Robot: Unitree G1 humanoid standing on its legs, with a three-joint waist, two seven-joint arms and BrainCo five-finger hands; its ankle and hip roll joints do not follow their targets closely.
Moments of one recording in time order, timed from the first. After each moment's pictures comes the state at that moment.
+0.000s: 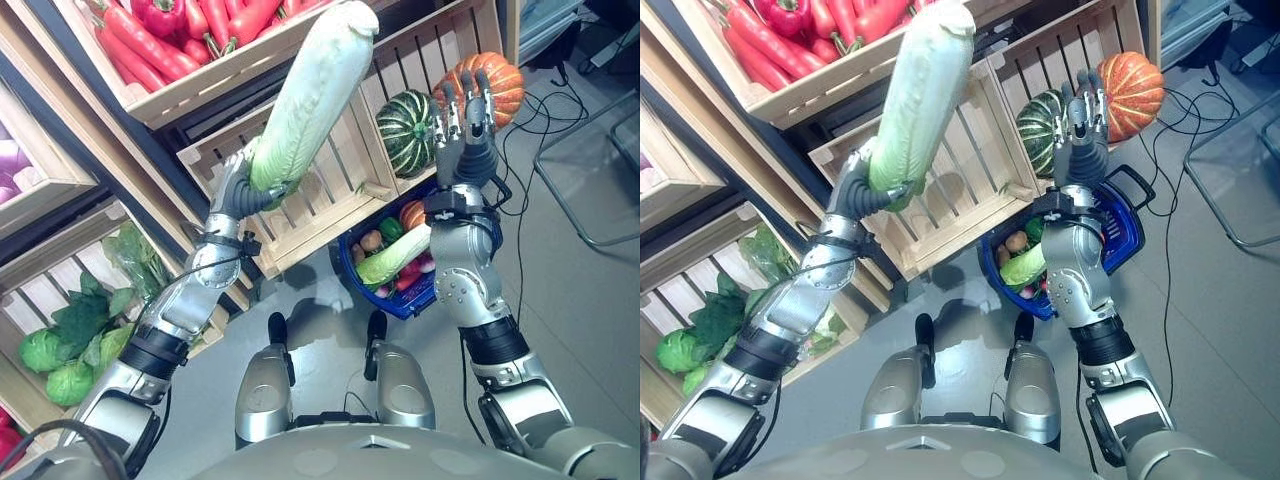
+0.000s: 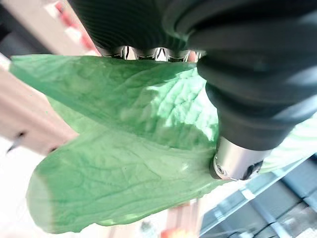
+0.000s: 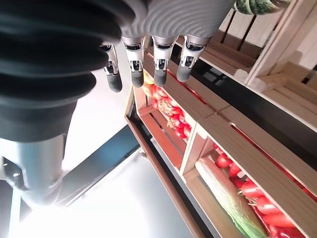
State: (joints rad) left arm -0.30 0.52 -0.31 -0.05 0.19 -0.11 0.36; right arm -0.37 -0.27 0.21 -0.09 0.85 -0.32 -0.34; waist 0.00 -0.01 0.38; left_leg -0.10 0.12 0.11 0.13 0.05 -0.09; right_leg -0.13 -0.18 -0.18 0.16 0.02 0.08
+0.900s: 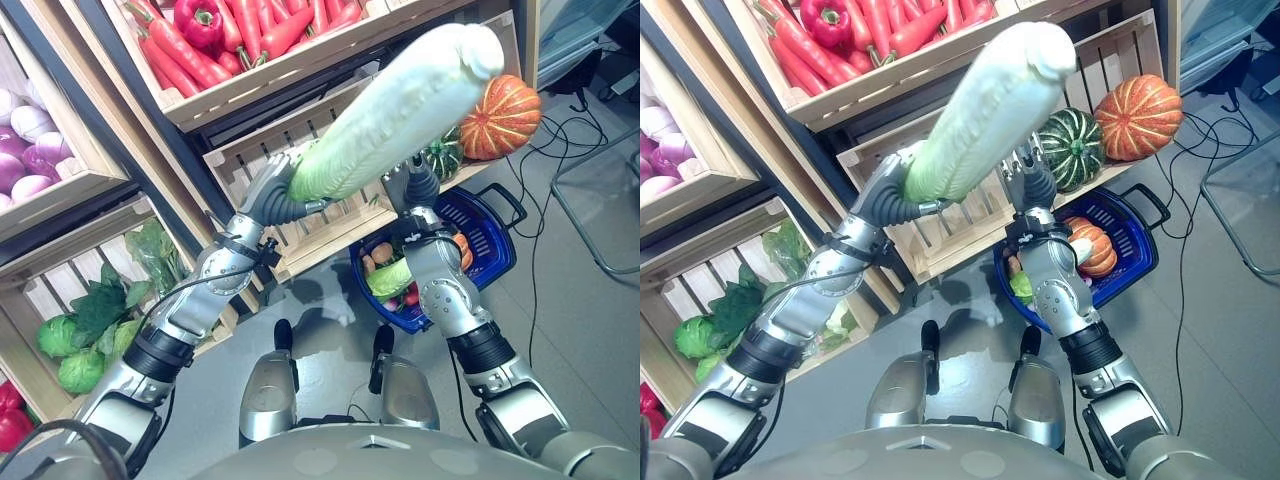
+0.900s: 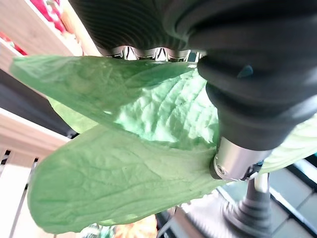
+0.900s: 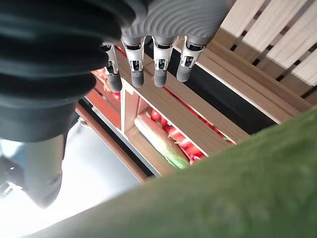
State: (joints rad) left arm -0.32 0.53 -0.40 -0.11 0.27 -0.19 0.18; right arm -0.36 -0.26 0.34 0.01 1.00 -0.17 -0.13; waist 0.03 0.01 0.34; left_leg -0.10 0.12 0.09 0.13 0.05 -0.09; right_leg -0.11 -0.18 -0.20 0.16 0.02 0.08
